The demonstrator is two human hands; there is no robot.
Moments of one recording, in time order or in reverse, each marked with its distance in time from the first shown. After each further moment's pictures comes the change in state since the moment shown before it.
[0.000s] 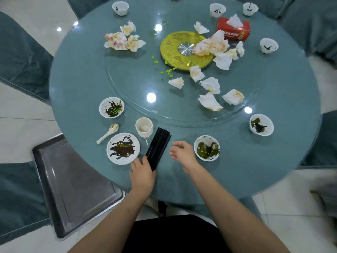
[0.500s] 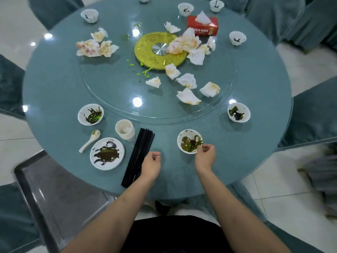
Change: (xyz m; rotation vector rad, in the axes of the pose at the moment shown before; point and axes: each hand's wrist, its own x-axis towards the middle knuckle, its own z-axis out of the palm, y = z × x) left_hand 0.002 0.079 0.009 -0.763 -0.168 -0.066; right_hand -0.019 0.025 -0.111 0.013 0.697 -0.049
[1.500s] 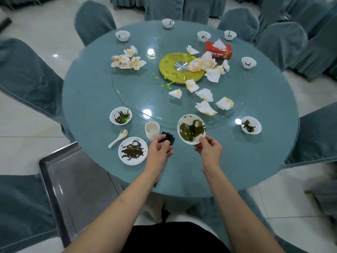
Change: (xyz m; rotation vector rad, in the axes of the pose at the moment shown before) left_hand -0.070 0.047 -0.105 -0.663 -0.106 0.189; right_hand -0.116 -0.080 0.001 0.461 -0.307 -0.086
